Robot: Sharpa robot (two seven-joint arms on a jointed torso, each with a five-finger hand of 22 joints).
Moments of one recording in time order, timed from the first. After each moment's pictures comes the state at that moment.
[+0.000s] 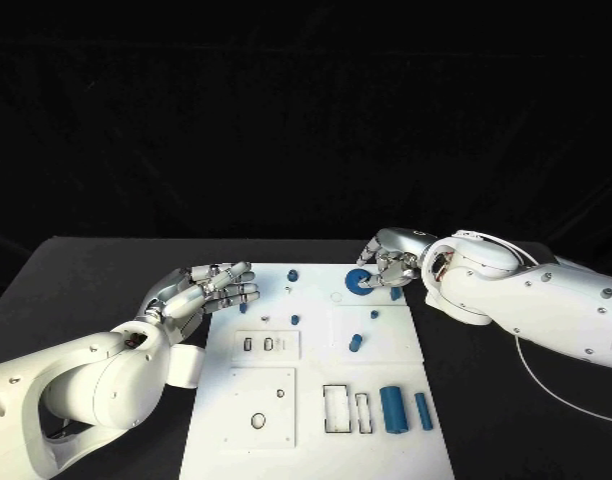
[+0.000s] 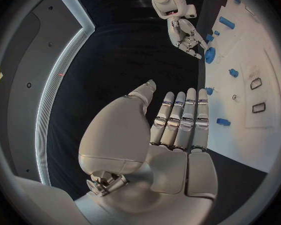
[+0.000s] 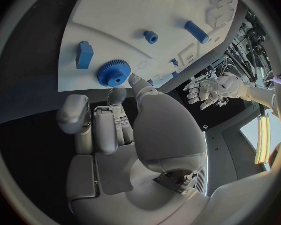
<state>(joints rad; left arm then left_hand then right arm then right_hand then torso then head) 1.16 -0.94 0.01 1.74 0.05 -0.40 0.39 1.34 -0.05 0.24 0.11 0.13 0.92 0.24 0.08 0.07 0.90 0.21 0.10 0.06 0.92 0.18 0.12 0.19 0.18 0.75 0.28 0.24 0.09 1.31 -0.82 0.01 1.41 -1.44 -0.17 -0.21 1.30 -0.10 0.16 0.12 0.24 0.92 0.15 0.10 0.07 1.25 0.05 0.89 0.84 1.47 -0.03 1.38 1.26 0.13 1.32 0.07 1.25 0.95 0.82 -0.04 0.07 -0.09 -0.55</state>
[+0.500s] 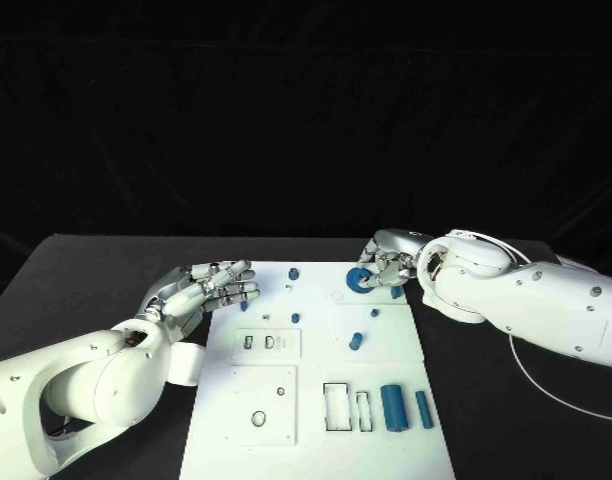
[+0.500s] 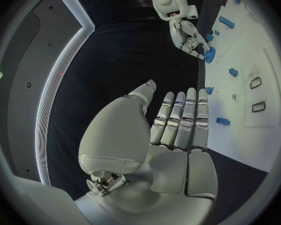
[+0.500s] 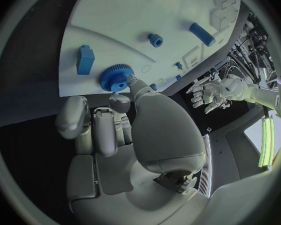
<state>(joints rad) 1.16 -0.94 0.01 1.74 0.05 -0.40 0.39 1.34 -0.05 0.24 0.11 0.13 0.92 0.24 0.08 0.07 0.90 0.21 0.10 0.06 0.93 0.17 0.12 0.19 0.18 0.75 0.28 0.24 0.09 1.31 -0.79 0.00 1.38 -1.46 -0.15 -0.25 1.32 -0.09 0.16 0.12 0.24 0.93 0.14 0.12 0.08 1.29 0.05 1.03 1.00 1.47 -0.03 1.41 1.30 0.12 1.33 0.08 1.29 1.00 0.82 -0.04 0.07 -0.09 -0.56</state>
